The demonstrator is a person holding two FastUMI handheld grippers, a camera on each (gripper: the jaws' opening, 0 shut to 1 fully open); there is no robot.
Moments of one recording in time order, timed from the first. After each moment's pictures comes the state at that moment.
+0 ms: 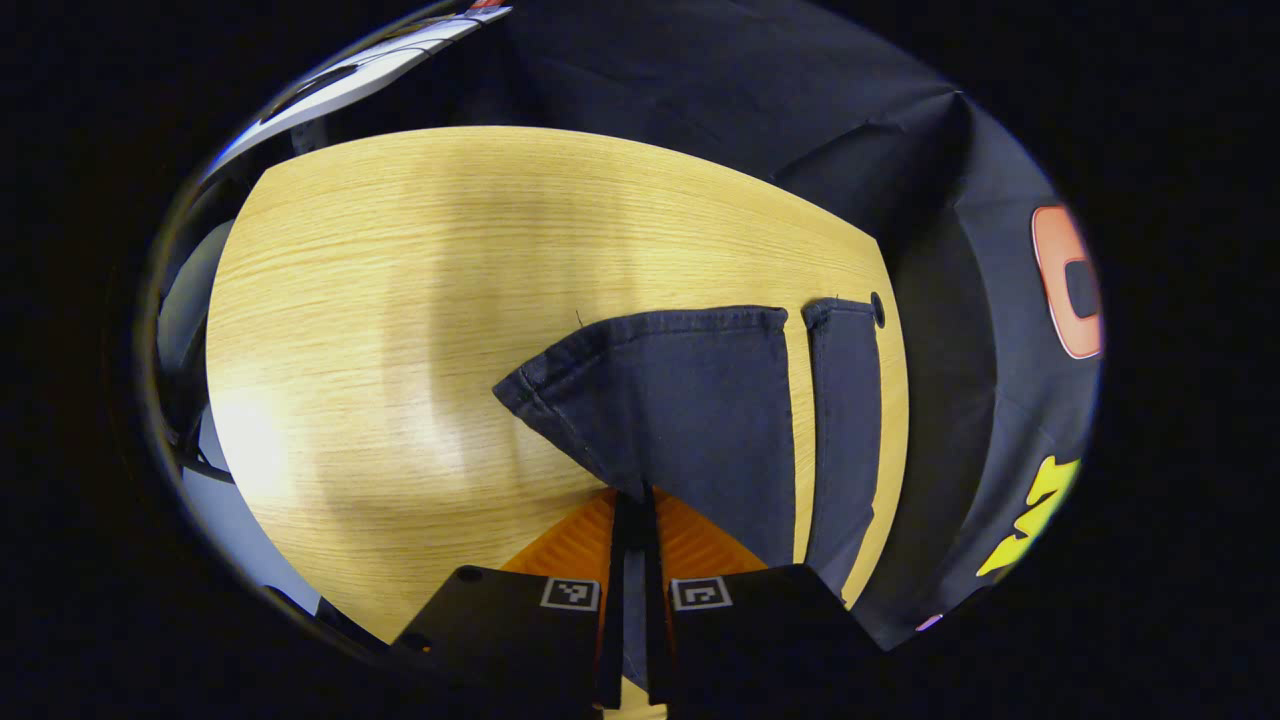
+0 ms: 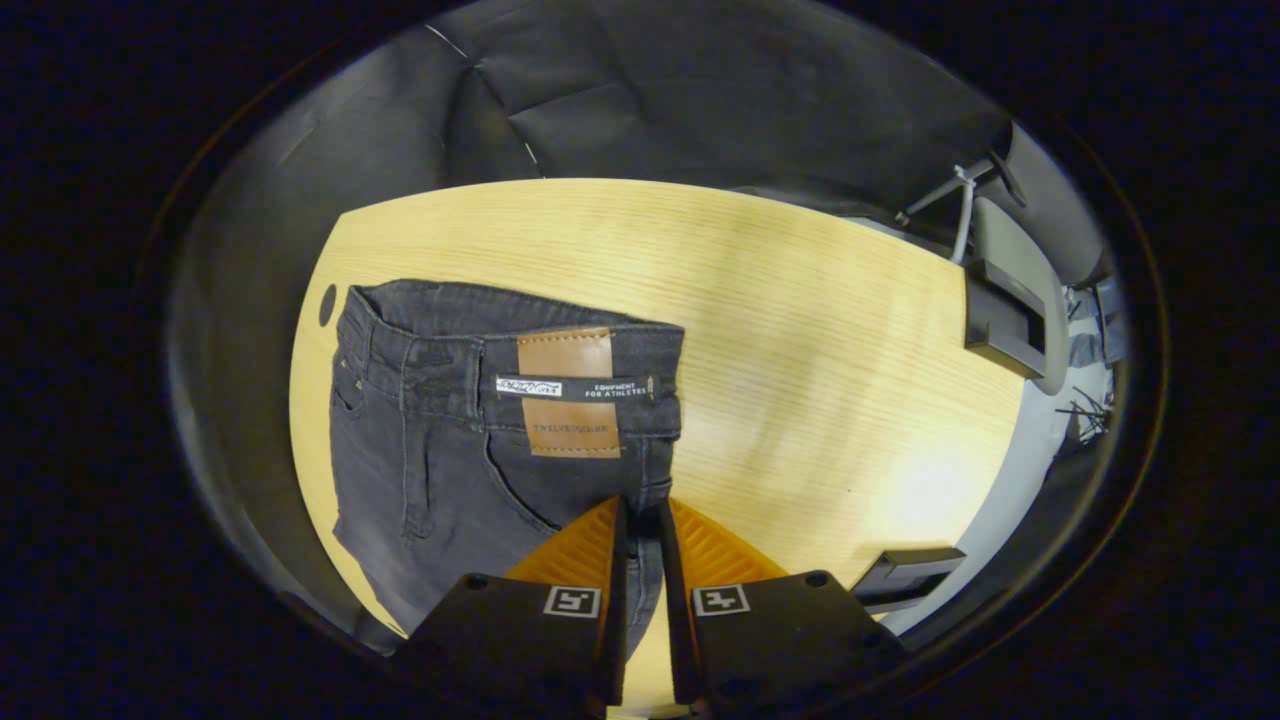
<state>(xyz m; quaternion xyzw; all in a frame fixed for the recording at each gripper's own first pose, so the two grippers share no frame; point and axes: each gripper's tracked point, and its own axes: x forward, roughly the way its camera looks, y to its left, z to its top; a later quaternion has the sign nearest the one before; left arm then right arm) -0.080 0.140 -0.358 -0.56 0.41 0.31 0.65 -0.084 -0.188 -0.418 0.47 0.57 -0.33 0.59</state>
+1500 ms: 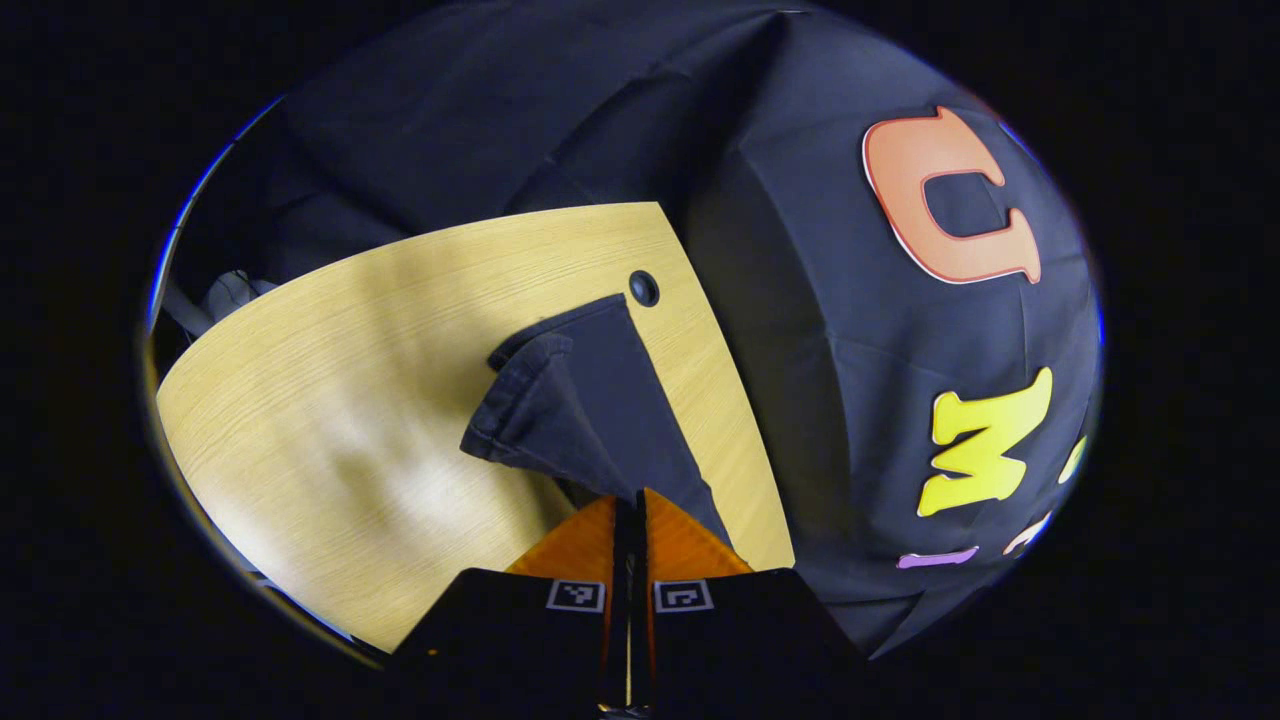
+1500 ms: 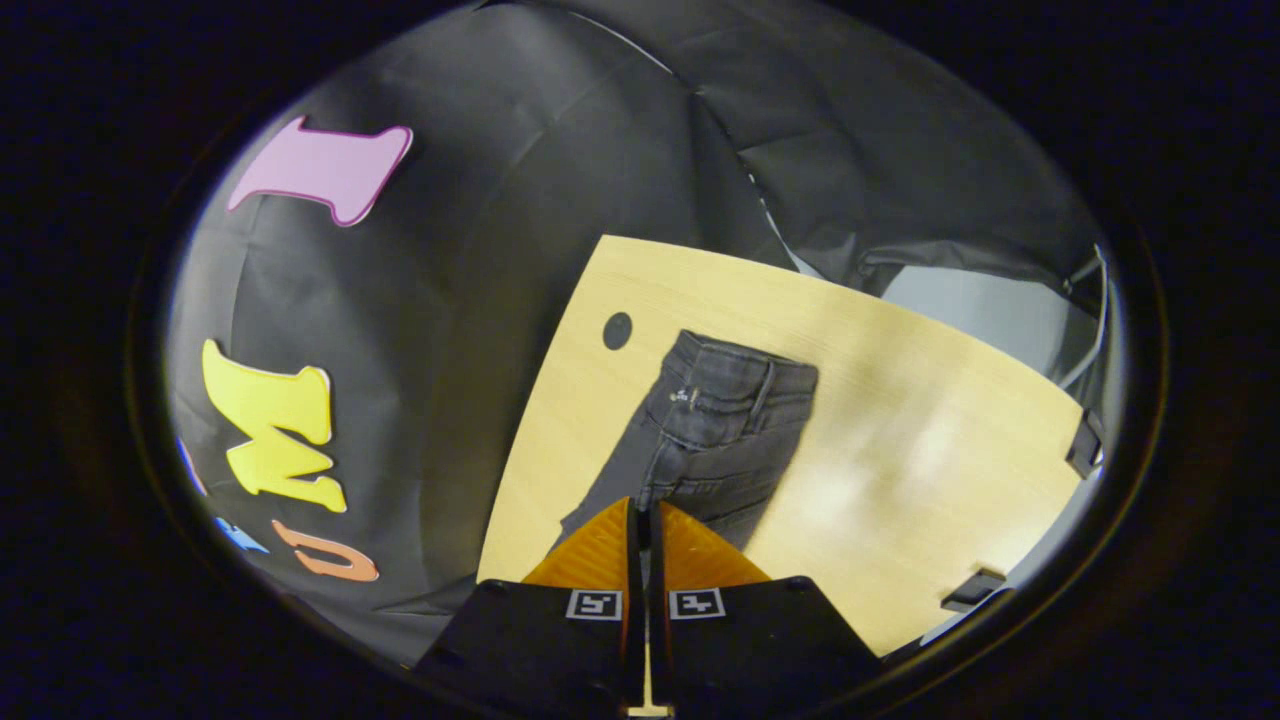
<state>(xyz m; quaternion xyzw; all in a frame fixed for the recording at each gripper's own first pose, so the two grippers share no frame) 0.087 0.142 -0.215 -0.53 0.41 0.11 0.74 0.092 -0.168 -0.259 0.53 0.46 -0.11 0.70</state>
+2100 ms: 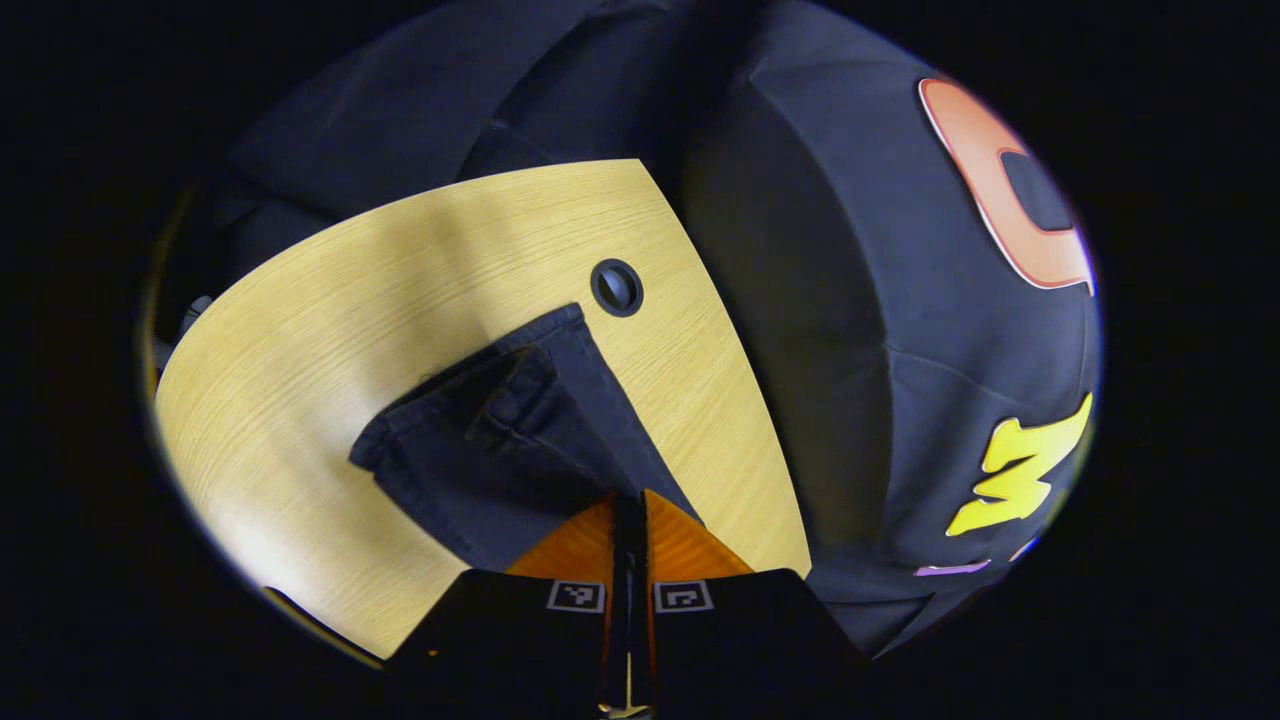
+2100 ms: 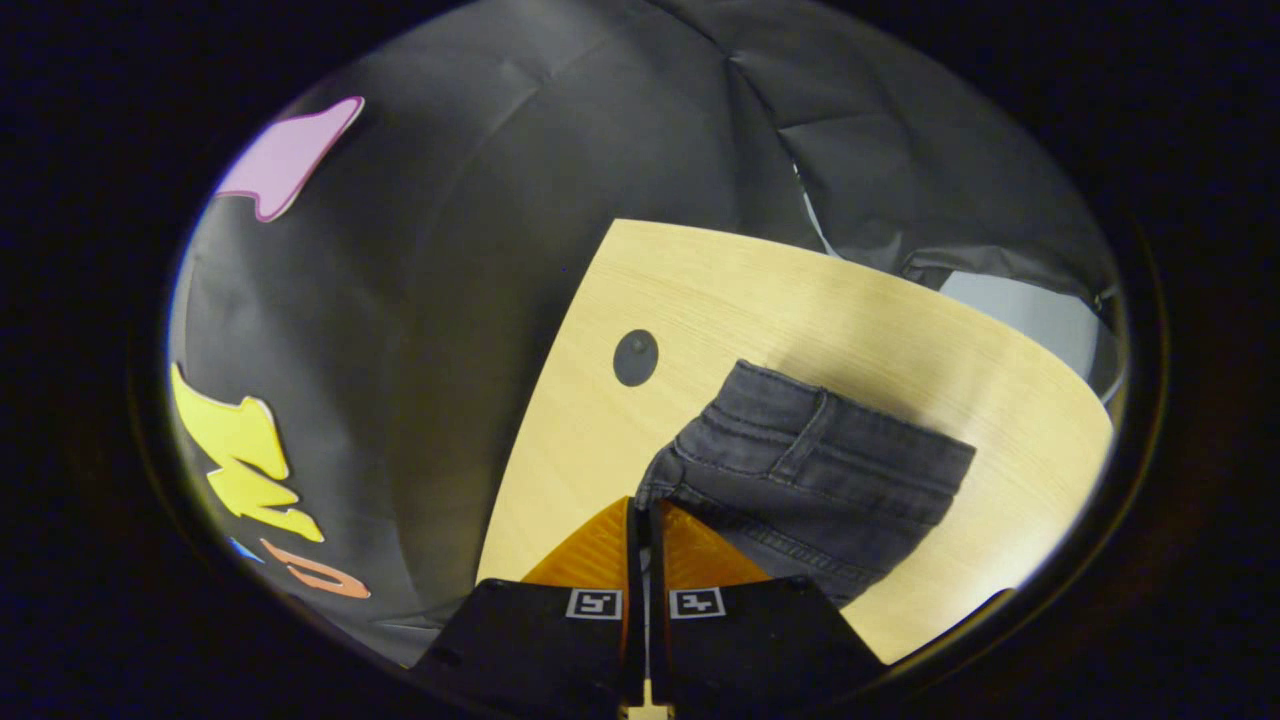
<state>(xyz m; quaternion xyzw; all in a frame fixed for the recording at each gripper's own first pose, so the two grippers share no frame) 0.202 0.139 -0.295 -0.50 0.46 0.09 0.73 0.193 -0.155 -0.351 0.53 0.47 -0.10 0.70</state>
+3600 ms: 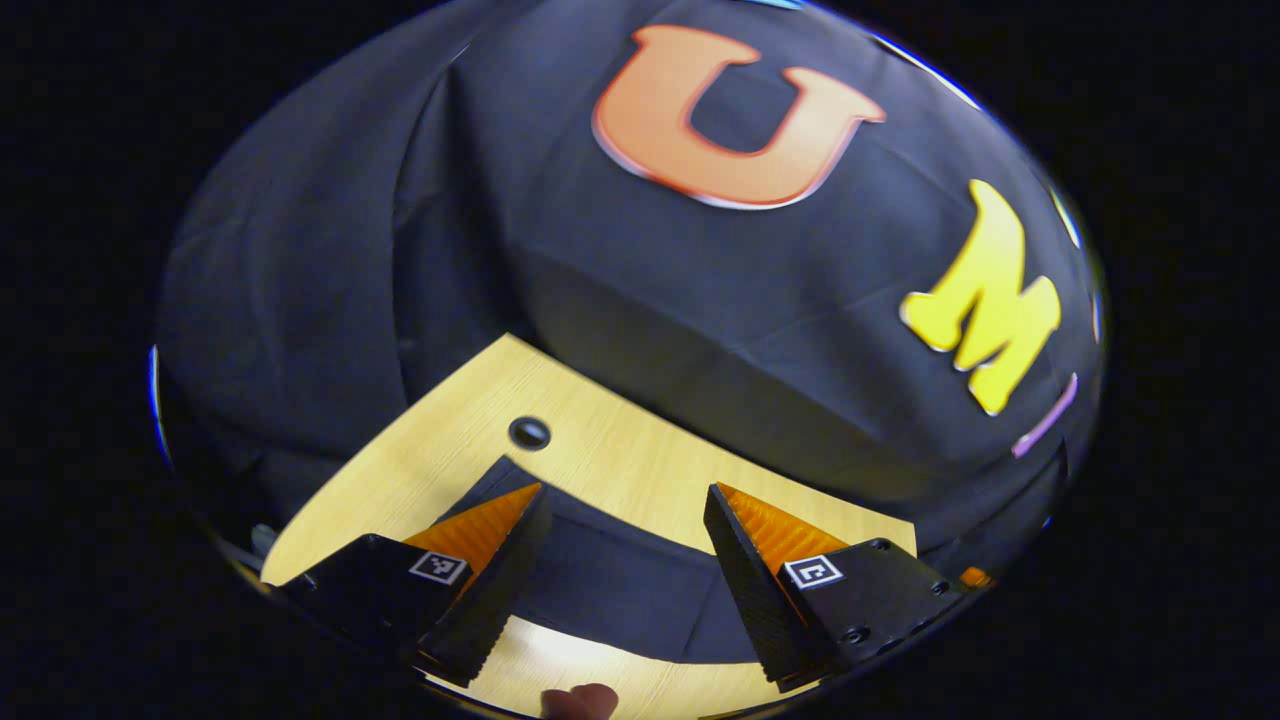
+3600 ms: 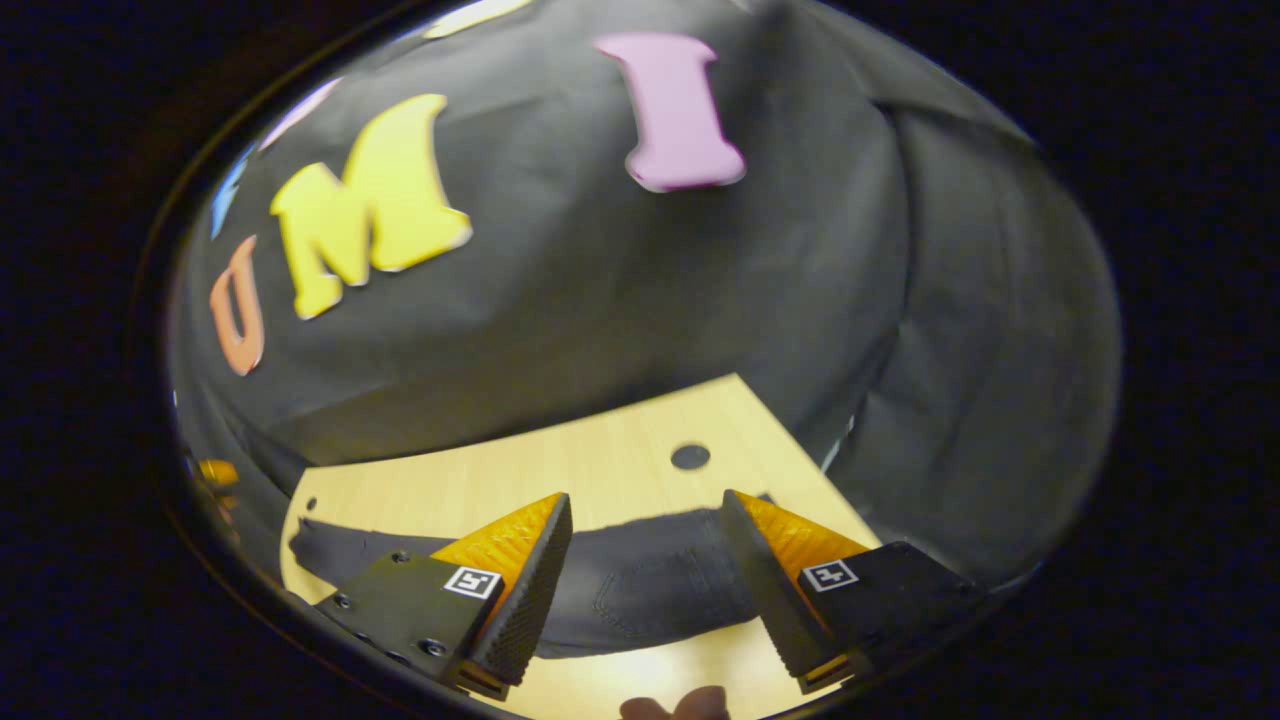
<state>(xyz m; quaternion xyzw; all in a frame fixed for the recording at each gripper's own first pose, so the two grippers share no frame) 0.185 0.113 -0.136 -0.19 0.28 0.04 0.94 0.133 -0.140 -0.184 0.13 0.28 0.00 0.95</state>
